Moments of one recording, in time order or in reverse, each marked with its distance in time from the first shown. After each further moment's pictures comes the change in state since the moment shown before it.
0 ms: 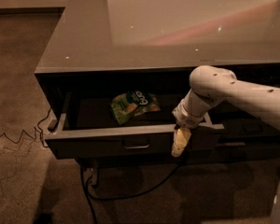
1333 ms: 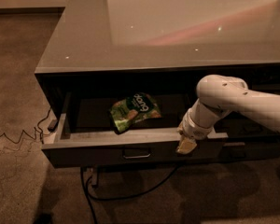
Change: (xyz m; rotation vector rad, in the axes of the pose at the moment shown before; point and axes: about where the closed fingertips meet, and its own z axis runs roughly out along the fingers) arm 0.022 0.043 -0.008 0.000 0.035 -0.003
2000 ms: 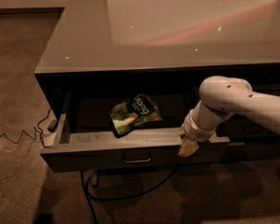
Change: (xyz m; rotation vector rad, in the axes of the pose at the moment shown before) arm 0.002 0.011 -0.008 0.014 -0.003 -0.013
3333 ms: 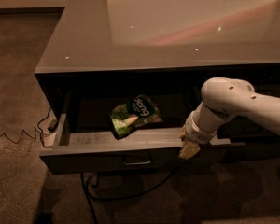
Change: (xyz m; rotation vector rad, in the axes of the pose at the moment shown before) arm 0.002 0.007 -0.003 0.002 -0.003 0.001
